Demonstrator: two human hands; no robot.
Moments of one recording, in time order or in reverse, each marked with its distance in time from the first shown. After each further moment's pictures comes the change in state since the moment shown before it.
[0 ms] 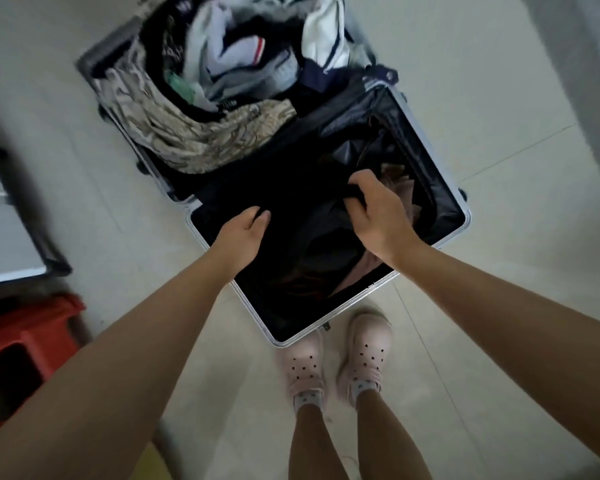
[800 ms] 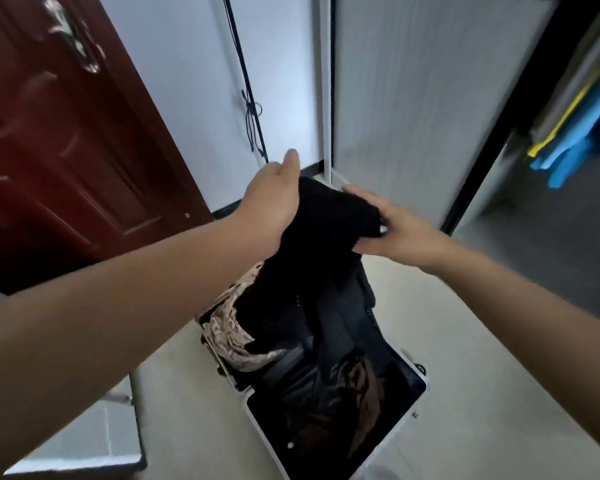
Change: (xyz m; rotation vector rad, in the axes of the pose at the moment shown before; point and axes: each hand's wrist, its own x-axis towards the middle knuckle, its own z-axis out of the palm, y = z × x) left_hand -0.396 0.370 -0.202 -0.362 0.277 0.676; right_hand -0.132 -0.394 -0.303 0.140 0.008 -0.301
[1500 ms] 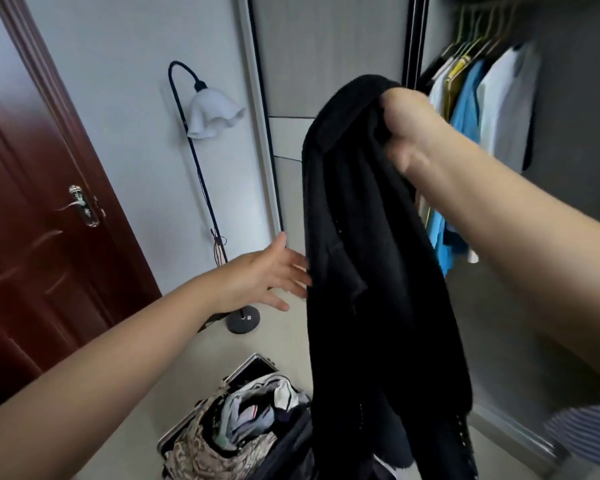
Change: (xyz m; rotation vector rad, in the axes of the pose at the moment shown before) left_hand -0.140 0.141 -0.023 0.170 -0.844 0.235; right_hand -0.138 -0.290 -0.139 0.875 0.647 -0.271
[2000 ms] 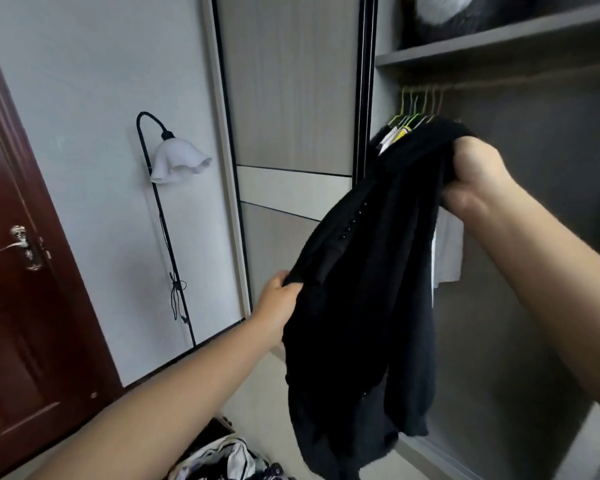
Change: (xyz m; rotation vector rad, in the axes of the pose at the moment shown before) left_hand 0.088 0.042 0.087 -0.265 0.536 0.020; right_hand 0.009 -0.088 -0.106 0.099 0.207 -0.178
